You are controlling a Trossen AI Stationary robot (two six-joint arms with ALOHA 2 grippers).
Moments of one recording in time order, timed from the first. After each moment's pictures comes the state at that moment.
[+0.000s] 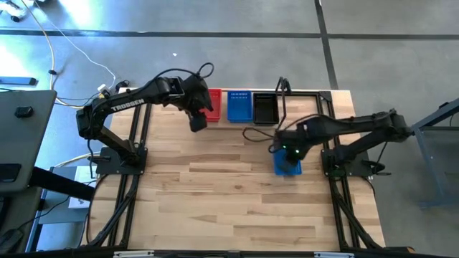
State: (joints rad) left arm 0.54 1.51 1.45 -1.03 0.00 0.14; right arm 0.07 1.33 1.18 -1.23 -0.14 0.74
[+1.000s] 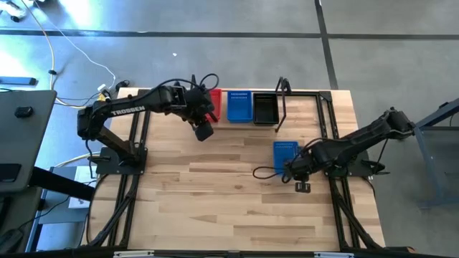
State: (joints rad) left arm 0.40 1.51 1.45 -1.03 -0.01 -0.18; right arm 0.34 1.25 0.81 -0.97 0.02 0.42
